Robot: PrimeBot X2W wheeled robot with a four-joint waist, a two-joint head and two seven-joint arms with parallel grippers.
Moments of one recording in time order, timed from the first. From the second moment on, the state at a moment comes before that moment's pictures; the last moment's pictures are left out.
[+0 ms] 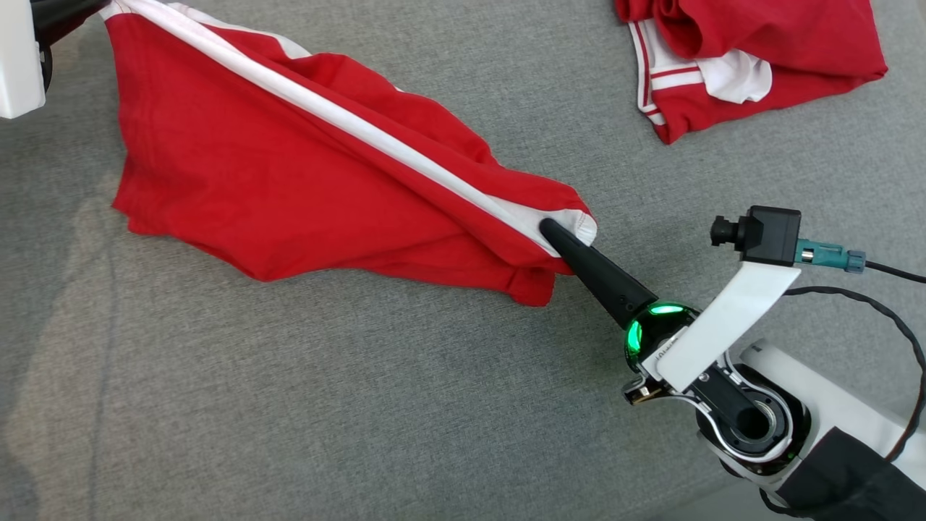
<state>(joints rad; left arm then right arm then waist) -1.41 0.81 -1.10 0.44 -1.30 -0.10 0.63 -0.66 -0.44 0.92 0.01 1.67 0.13 -0.15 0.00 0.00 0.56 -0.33</state>
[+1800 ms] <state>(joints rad) -1.26 0.87 -1.15 0.49 -1.53 -0.11 0.77 -0.54 -0.50 0.82 -0.01 1.58 0.13 -0.18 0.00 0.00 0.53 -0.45</state>
